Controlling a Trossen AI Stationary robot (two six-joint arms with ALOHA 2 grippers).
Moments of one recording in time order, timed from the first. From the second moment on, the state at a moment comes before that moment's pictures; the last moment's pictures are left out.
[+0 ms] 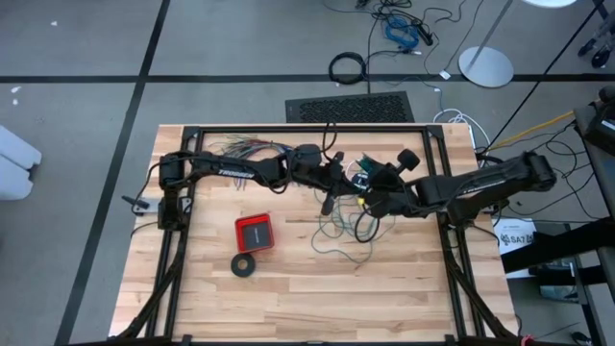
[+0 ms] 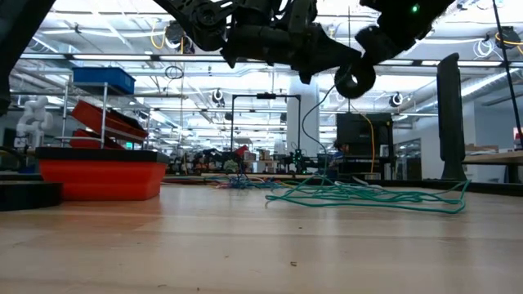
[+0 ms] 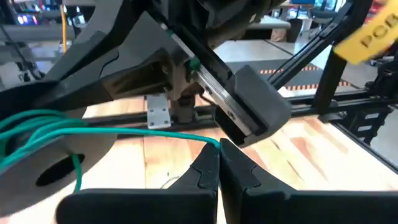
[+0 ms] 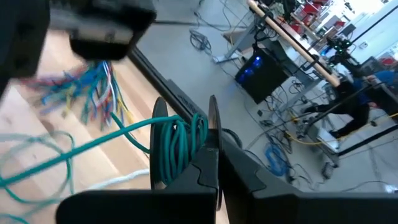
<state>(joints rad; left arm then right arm) 0.18 1.94 1.35 0.39 0.43 0.10 0.17 1.24 0.95 -0.68 1.13 0.40</state>
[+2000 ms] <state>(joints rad) 0.20 1.95 1.32 0.48 0.12 0.14 0.25 1.02 0.95 -0.65 0.86 0.30</state>
